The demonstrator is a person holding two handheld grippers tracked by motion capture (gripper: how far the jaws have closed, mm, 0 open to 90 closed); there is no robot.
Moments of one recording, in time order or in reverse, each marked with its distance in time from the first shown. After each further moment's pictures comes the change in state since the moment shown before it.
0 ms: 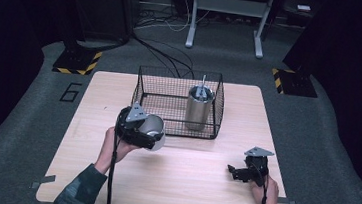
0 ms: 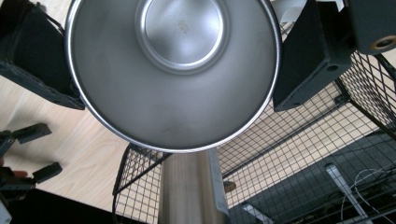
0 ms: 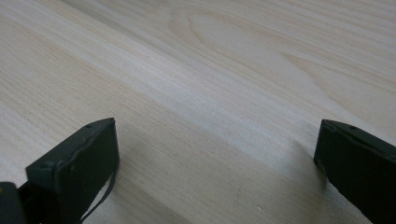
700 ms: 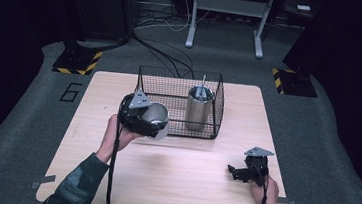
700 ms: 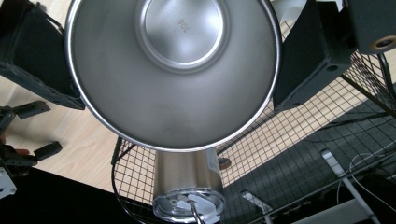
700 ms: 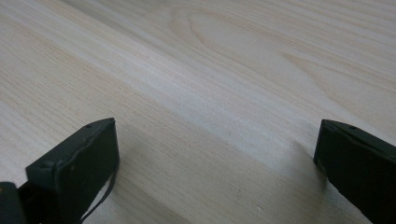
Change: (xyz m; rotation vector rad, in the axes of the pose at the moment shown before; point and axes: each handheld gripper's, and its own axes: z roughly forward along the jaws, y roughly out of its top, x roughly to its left) left arm 0.009 0.036 -0.001 -0.018 -0.001 0.030; right arm 0.000 0.000 0.000 0.000 0.001 -0.002
